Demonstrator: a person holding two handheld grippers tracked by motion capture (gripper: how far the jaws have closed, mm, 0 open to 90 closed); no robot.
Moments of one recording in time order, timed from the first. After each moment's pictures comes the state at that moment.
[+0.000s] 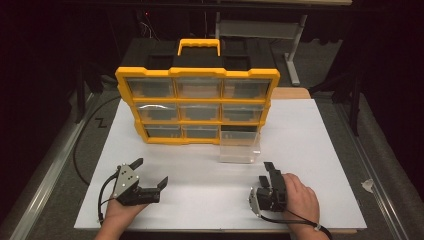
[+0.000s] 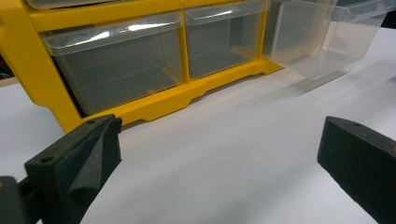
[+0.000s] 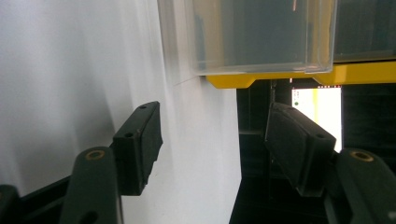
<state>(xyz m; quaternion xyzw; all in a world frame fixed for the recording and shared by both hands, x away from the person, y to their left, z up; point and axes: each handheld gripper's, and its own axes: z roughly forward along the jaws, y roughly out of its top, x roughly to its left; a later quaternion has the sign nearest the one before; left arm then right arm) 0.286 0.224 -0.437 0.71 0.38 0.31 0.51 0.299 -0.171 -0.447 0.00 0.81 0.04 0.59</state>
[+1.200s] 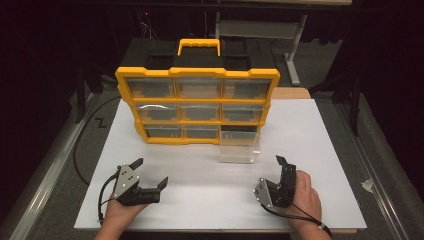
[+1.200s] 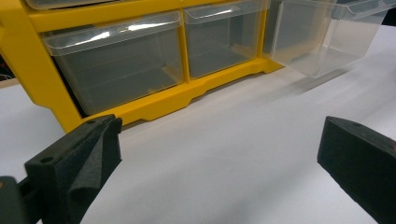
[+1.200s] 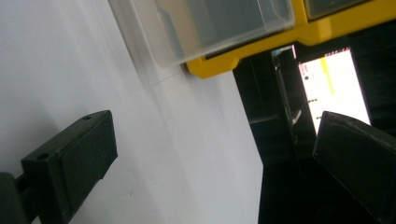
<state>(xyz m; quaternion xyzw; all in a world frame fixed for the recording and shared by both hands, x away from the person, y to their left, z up) 0.285 0.224 -0.437 0.71 0.38 0.31 0.51 0.309 -0.187 -0.439 0.10 0.80 0.12 0.57</state>
